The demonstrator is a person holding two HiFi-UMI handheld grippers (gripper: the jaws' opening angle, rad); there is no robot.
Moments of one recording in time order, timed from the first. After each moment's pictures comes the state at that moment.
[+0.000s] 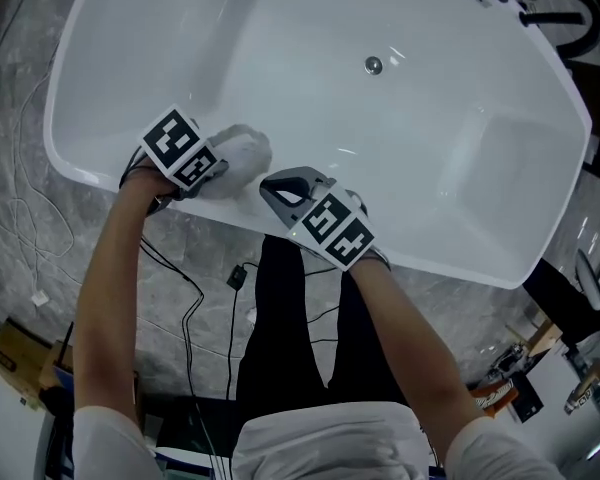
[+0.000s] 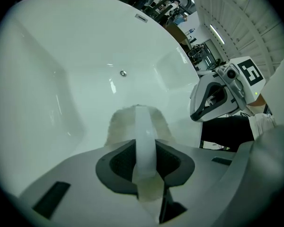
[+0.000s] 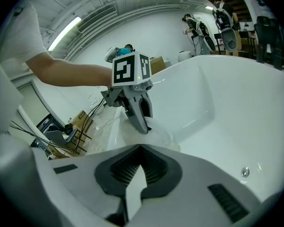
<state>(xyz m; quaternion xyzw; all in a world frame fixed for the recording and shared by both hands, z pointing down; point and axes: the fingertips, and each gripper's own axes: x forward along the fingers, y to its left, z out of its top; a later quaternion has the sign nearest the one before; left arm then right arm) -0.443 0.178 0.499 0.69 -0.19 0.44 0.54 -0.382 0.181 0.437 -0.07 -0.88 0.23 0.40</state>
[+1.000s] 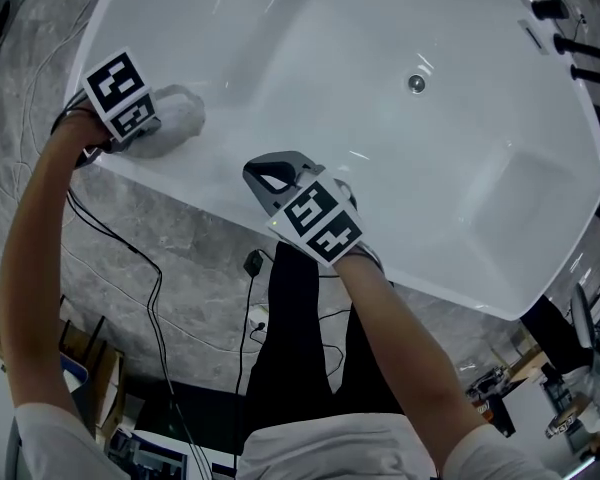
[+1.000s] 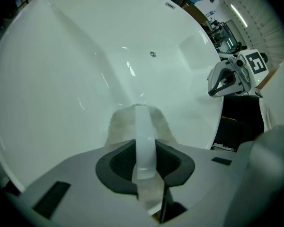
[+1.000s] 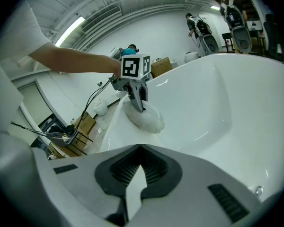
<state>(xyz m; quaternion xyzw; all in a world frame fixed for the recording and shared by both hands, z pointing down) -0.665 0.204 0.503 0.60 -0.21 0.56 0.53 -0.500 0.192 0.451 -0.10 -0.89 0.22 0.38</state>
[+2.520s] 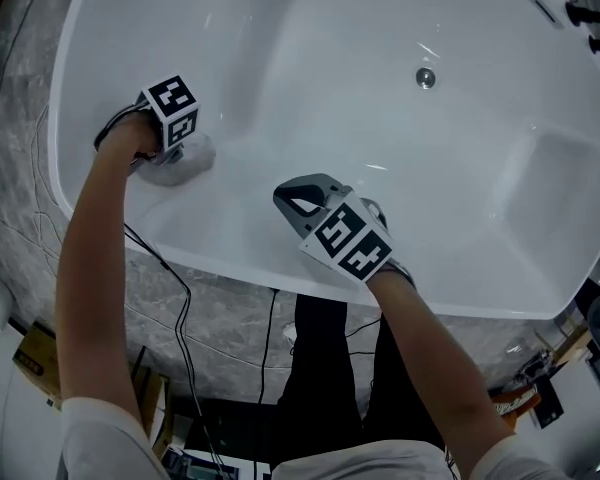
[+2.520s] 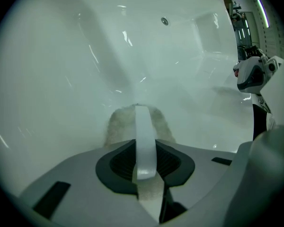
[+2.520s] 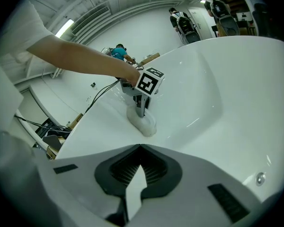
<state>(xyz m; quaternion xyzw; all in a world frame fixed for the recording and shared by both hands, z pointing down) -0.647 0.183 0.624 0.50 -0.09 0.64 0.58 -0.456 0.153 0.515 -0.07 -0.88 0.26 0.40</state>
